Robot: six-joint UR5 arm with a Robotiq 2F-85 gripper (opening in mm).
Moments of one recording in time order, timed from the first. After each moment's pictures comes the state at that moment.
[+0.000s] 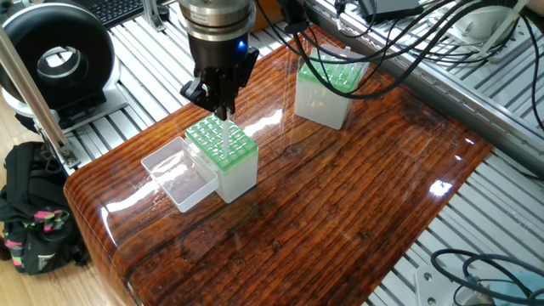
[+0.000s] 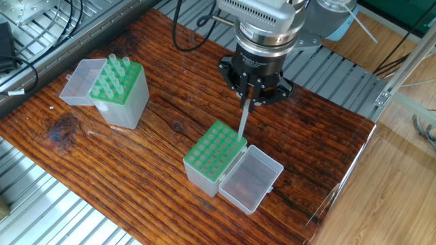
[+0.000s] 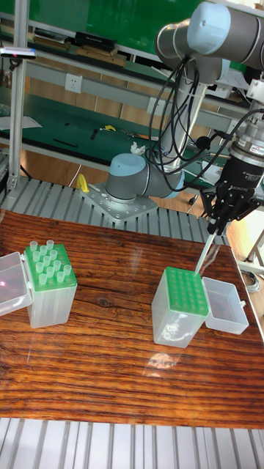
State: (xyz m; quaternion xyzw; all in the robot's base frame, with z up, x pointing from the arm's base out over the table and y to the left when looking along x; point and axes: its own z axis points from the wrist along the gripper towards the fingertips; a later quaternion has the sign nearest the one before) arm 0.484 0.184 0.254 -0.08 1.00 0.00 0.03
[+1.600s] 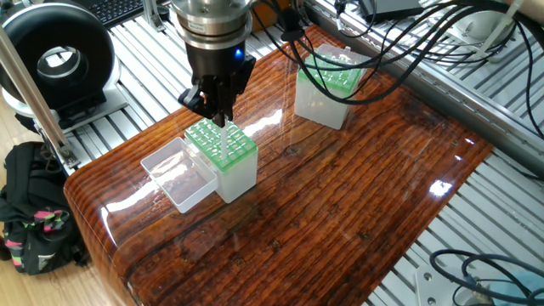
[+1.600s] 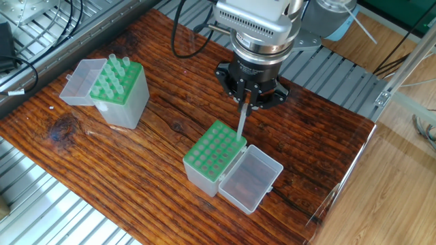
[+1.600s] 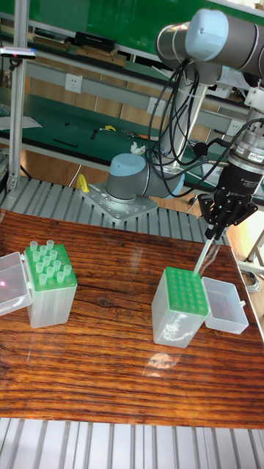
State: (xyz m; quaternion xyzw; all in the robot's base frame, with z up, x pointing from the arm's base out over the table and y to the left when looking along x) arm 0.489 0.181 0.244 -0.10 0.99 0.00 0.02
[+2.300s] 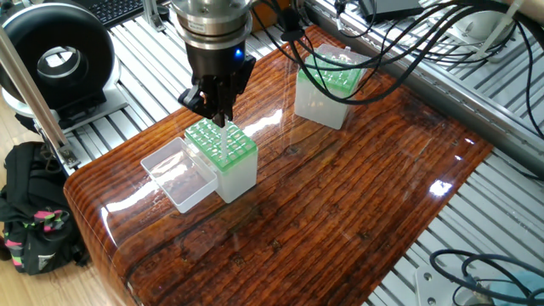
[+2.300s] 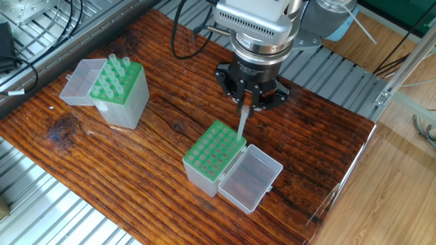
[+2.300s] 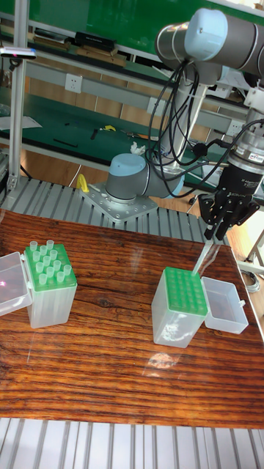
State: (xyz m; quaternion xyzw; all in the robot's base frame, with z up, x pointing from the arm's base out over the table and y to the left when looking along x) arm 0.488 0.183 0.245 -0.11 0.99 0.00 0.02
